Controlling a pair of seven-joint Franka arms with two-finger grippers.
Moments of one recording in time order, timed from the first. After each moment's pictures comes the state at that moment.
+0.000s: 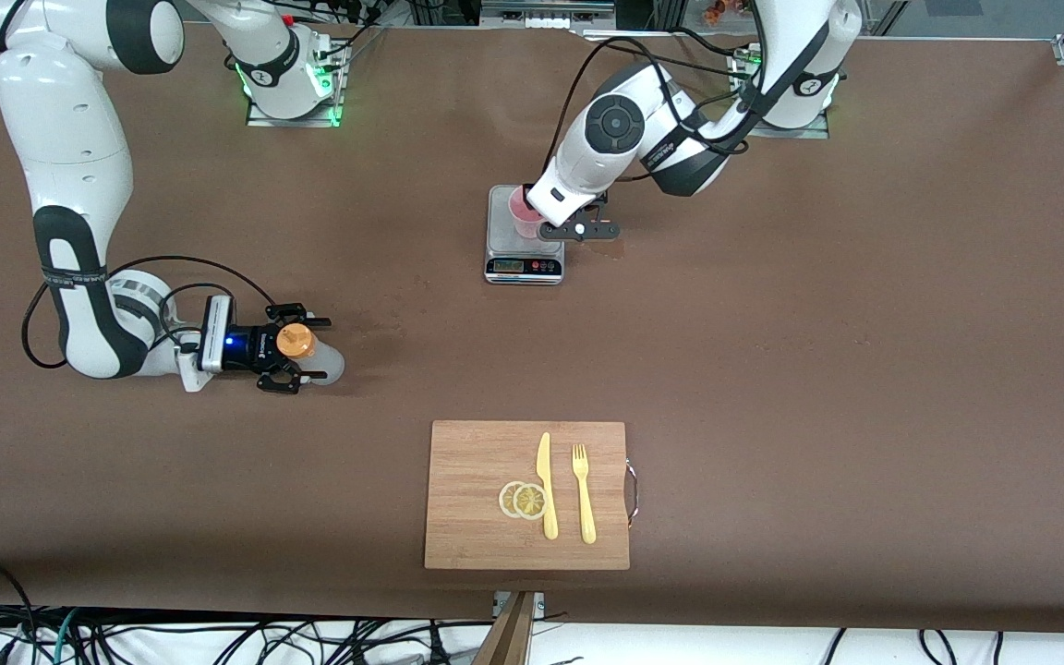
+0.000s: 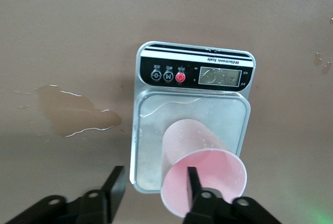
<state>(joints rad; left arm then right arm) -0.18 0.39 -0.70 -2.02 -0.08 2.29 -0.89 0.00 0.86 -0.17 -1.73 1.45 1.48 -2.62</state>
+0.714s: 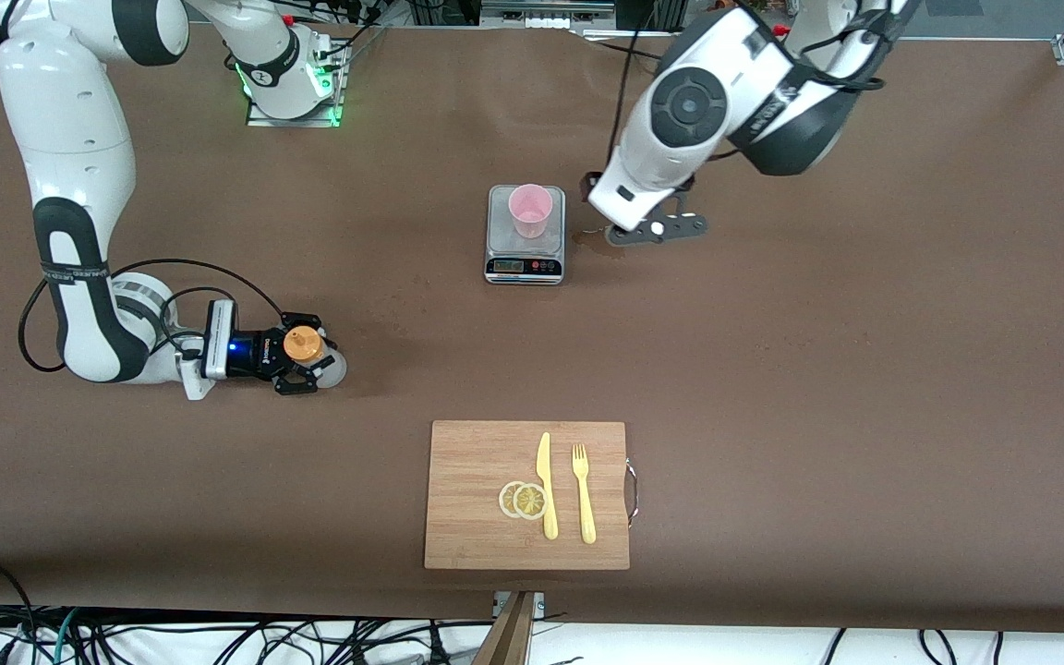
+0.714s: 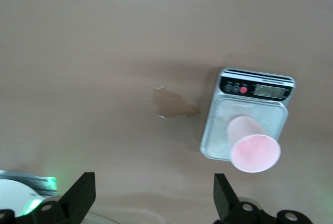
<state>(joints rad) 0.02 0.26 -0.69 -1.74 -0.06 1.68 -0.78 0.05 0.79 -0.17 -1.69 1.39 1.57 -2.52</state>
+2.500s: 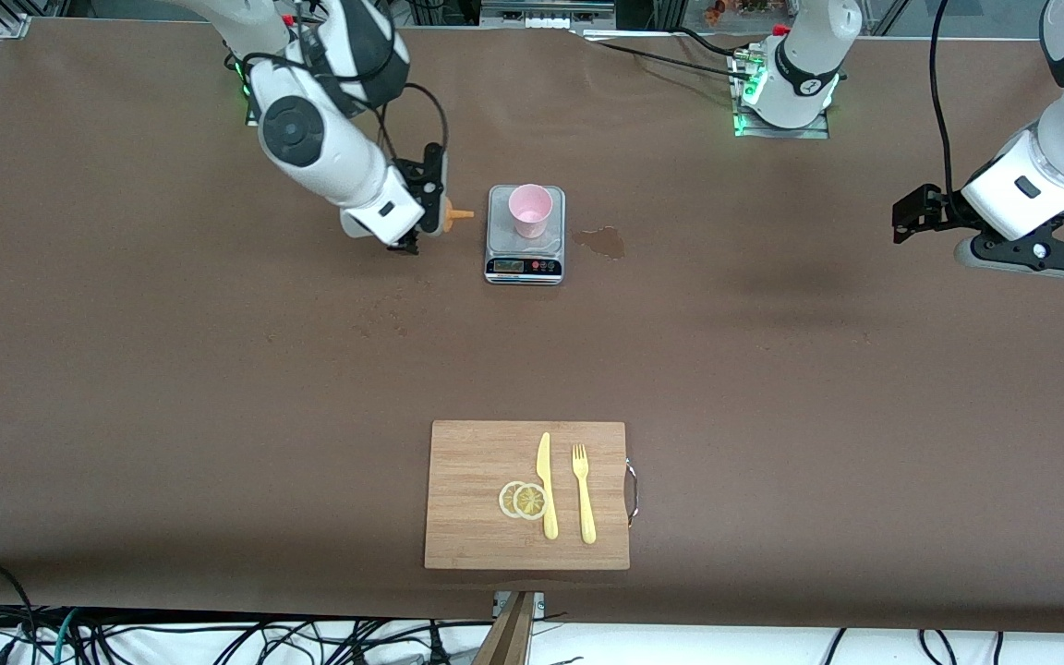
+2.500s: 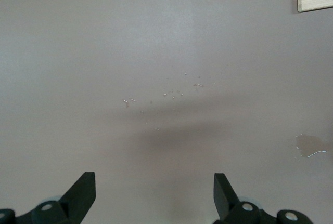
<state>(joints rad) 0.00 -0.02 -0.06 -1.74 0.04 1.62 0.06 0.55 0.12 0.08 -2.10 0.26 2.10 -1.01</state>
